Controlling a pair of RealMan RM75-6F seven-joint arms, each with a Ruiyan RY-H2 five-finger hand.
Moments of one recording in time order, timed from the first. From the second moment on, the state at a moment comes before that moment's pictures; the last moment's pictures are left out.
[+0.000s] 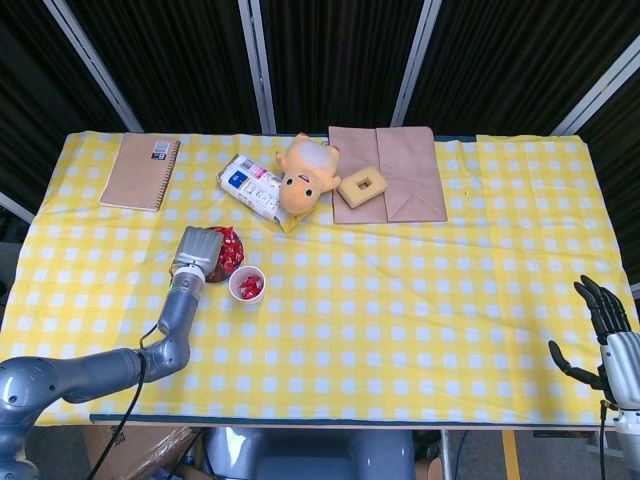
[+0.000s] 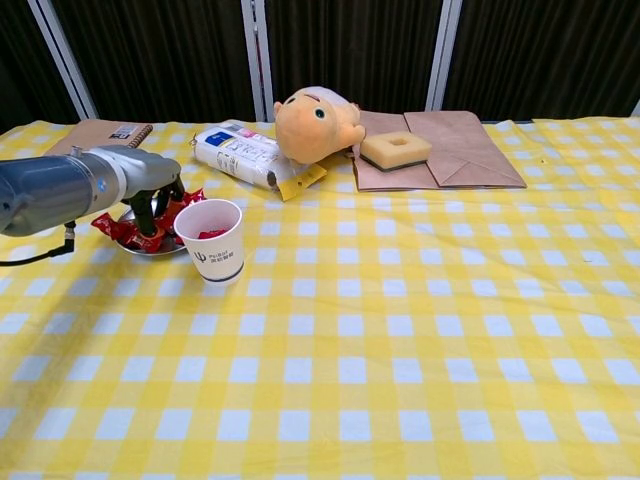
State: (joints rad) left arm -1.06 -1.69 -0.13 -1.15 0.33 0.89 0.94; right arm 0.07 -1.19 0.05 -1.32 -1.61 1.62 0.62
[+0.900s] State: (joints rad) left arm -1.04 -1.69 -0.14 -1.15 0.38 0.90 0.93; right arm 0.07 -1.19 0.05 -1.32 -1.61 1.63 0.62
